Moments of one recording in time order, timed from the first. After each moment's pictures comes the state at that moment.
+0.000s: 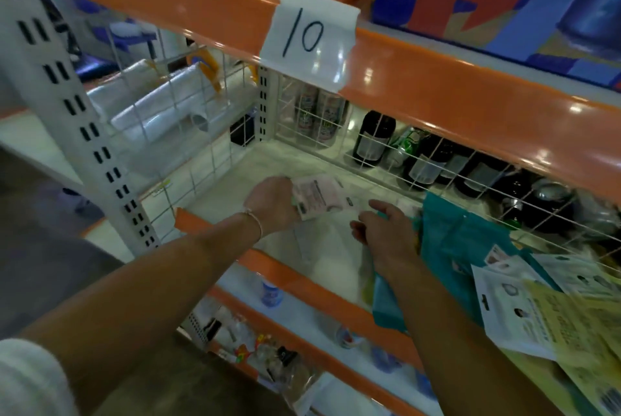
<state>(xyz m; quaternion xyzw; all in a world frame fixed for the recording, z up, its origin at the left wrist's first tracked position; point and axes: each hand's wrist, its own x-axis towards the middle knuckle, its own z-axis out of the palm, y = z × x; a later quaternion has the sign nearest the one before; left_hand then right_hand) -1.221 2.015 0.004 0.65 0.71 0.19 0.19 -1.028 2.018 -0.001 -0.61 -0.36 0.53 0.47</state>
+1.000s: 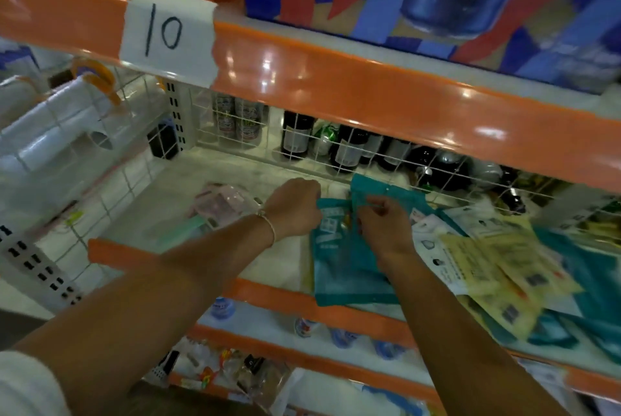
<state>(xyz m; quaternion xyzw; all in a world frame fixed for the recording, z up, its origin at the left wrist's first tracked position) -1.094 2.030 0.030 0.79 0.57 0.14 0.20 -0.924 1.995 0.007 -0.69 -0.42 0.35 0.47</state>
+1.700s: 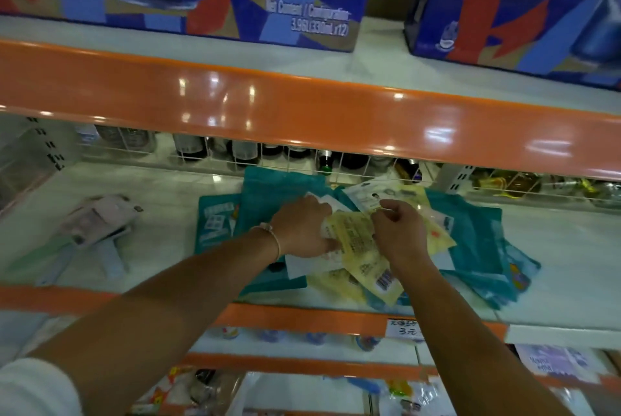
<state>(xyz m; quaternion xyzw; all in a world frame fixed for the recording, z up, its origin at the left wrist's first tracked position) -0.876 2.001 0.014 0.88 0.45 0.00 0.17 -0.704 1.934 0.011 -0.73 -0.37 0.30 0.50</state>
